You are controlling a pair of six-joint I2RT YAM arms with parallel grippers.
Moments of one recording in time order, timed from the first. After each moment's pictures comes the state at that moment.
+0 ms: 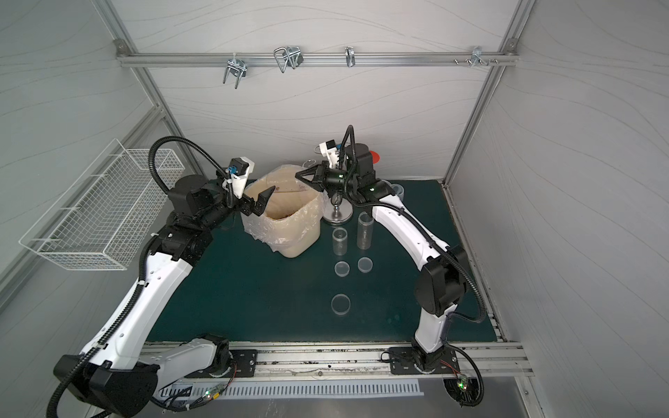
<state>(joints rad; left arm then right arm) -0.22 1.14 1.28 -0.28 0.21 0.25 0.59 1.78 1.75 -0.09 -0.79 1.02</state>
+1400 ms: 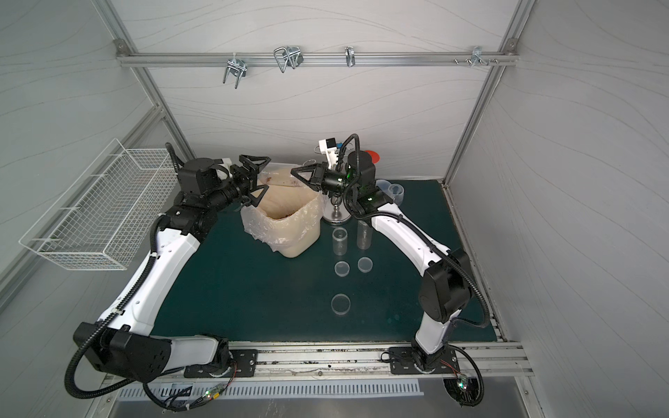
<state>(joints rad) -0.17 1.33 1.41 -0.33 0.41 -1.35 0.63 1.72 1.61 0.23 -0.76 1.10</state>
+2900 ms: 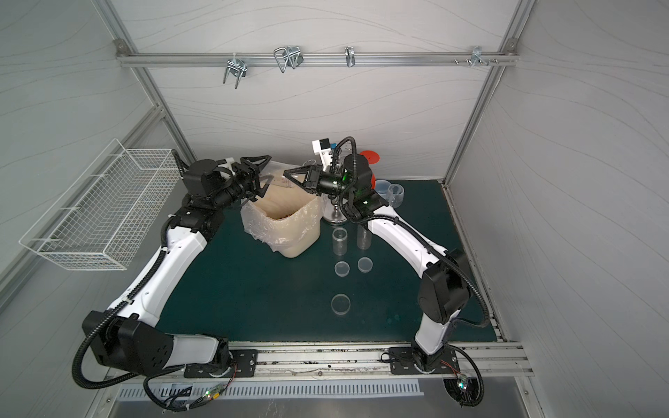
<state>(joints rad) -0.17 1.35 1.35 -0.12 0.41 -1.47 0.66 1.72 1.59 0.30 -0.76 1.08</state>
